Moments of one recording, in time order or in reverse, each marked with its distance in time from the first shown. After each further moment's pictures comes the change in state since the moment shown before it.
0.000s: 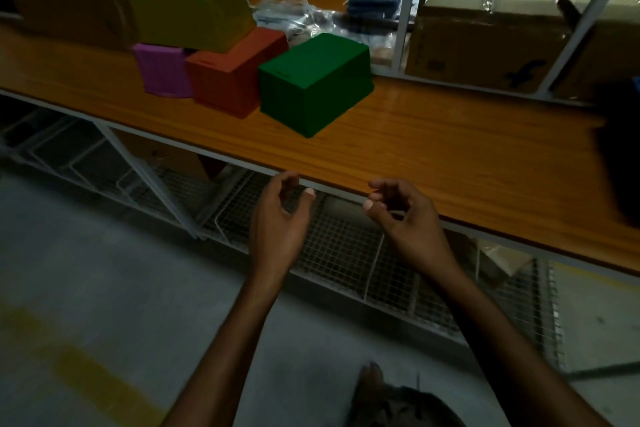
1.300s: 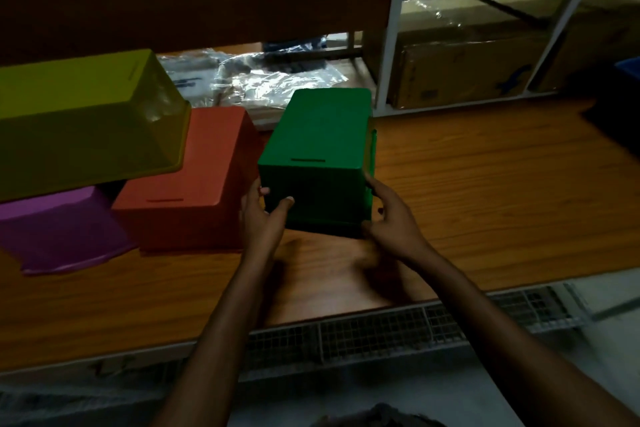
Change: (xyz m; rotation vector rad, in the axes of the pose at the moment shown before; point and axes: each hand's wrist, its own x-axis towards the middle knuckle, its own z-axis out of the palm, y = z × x) left_hand 0.495 -0.130 0.005 -0.017 -0.389 -0.024; right_hand 0.349 0.031 0.207 -0.298 0.355 0.210
